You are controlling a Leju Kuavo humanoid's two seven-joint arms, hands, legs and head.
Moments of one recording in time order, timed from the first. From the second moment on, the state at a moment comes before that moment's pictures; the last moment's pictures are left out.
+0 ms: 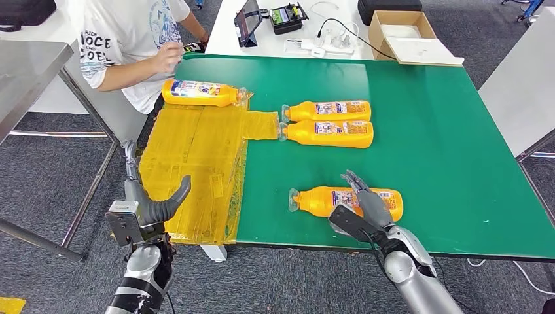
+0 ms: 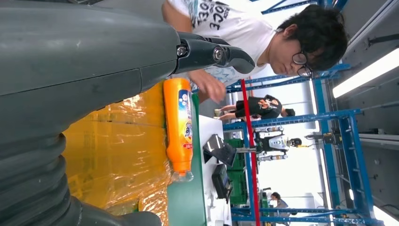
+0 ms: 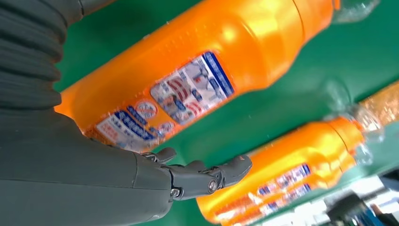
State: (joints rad) left arm -0.14 -0.19 -0.08 -1.24 -0.22 0.33 -0.67; right arm -0.27 -0.20 0.41 -1.16 0.71 0.01 -0.20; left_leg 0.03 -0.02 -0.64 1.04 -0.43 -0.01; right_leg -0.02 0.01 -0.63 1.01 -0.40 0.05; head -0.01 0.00
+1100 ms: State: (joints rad) left arm -0.14 -0.20 -0.08 -1.17 -0.23 0.31 -0.67; right arm -0.31 -0.29 0.44 -1.12 0.71 0.05 -0.16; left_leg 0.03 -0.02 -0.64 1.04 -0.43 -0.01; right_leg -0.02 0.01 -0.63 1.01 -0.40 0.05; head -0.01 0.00
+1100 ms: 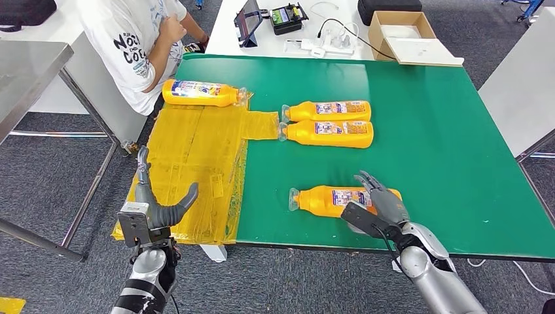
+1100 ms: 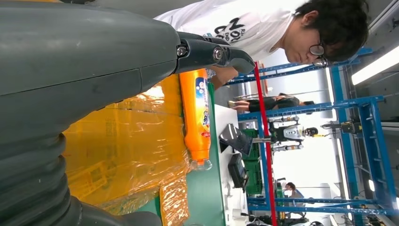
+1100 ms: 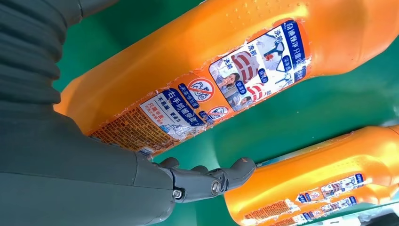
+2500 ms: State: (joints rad) left arm -0.21 -0.21 -0.06 -1.03 -0.20 0.25 -0.67; right arm -0.54 -0.34 0.66 -0.82 0.61 0.08 -0.15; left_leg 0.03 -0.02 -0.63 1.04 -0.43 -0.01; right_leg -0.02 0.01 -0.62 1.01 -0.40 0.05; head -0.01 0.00
